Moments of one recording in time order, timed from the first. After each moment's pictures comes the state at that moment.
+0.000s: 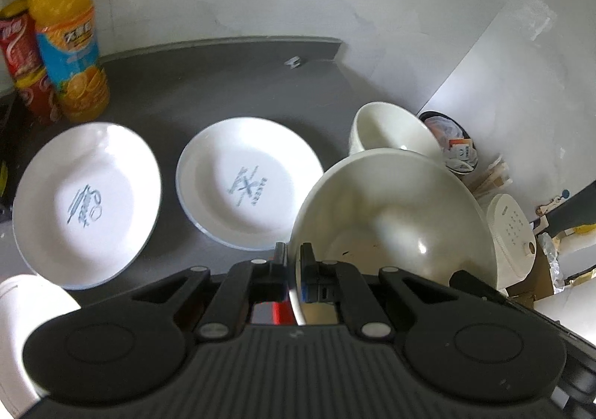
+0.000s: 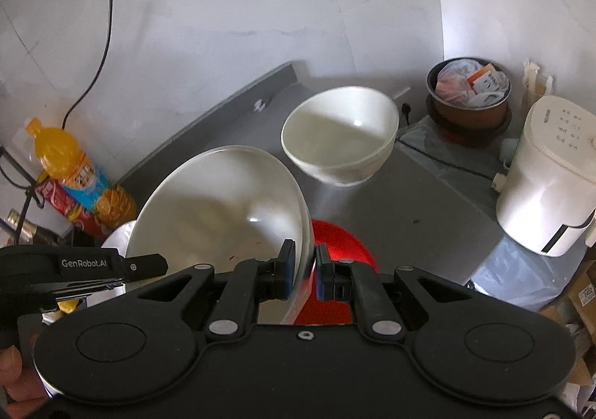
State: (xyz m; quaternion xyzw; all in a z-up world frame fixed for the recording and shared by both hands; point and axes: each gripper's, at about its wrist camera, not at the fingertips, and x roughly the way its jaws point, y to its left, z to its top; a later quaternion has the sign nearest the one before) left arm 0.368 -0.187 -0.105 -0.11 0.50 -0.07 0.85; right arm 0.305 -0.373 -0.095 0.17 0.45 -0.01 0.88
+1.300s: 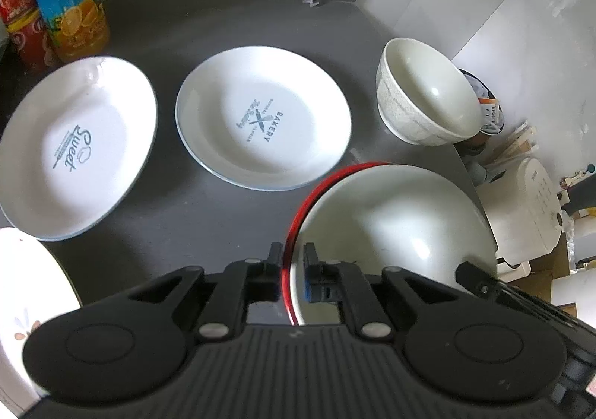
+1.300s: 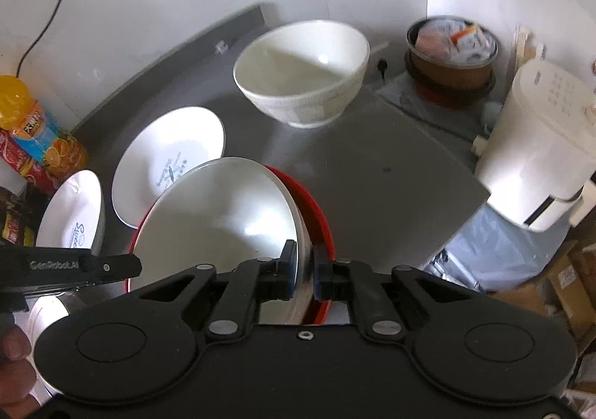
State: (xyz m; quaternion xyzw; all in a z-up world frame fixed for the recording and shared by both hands) left arm 0.366 -0.199 -0.159 -0.10 0.56 -0.05 0.82; right arm 0.307 -0.386 -0.150 0.13 0.51 -0.04 0.85
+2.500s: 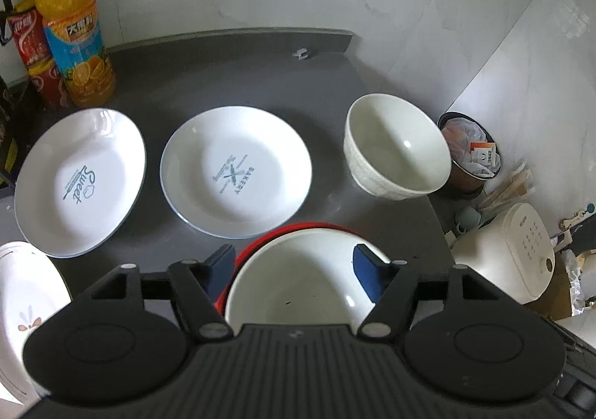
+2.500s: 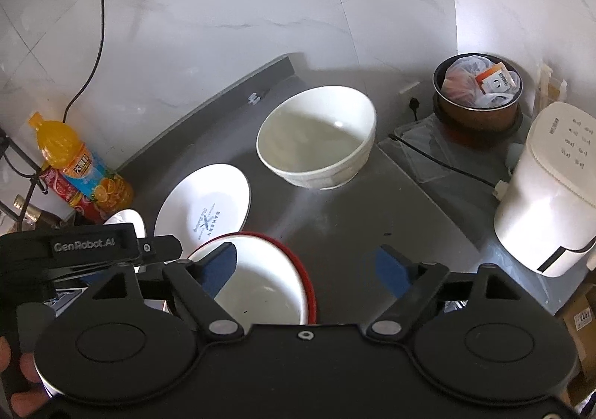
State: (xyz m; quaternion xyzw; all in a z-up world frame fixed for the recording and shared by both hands) left arm 0.369 -0.252 -0.104 -0.10 0.51 -0.01 0.85; right arm 0.315 -0.444 -0.102 0.16 0.46 0.04 0.87
